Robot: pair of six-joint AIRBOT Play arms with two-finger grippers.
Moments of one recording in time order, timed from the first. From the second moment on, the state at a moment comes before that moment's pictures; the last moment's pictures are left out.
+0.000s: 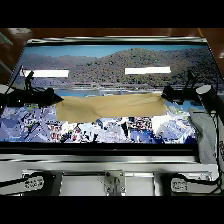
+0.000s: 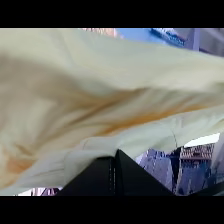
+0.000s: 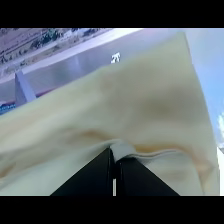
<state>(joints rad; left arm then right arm) 0.22 -1.40 1.12 0.72 -1.08 -1.24 -0.20 -1.50 1.14 -0.89 0.81 1.34</state>
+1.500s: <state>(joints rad) 0.12 -1.67 1.44 0.62 -1.27 -1.21 -0.21 -1.80 1.25 -0.77 0.89 1.34</state>
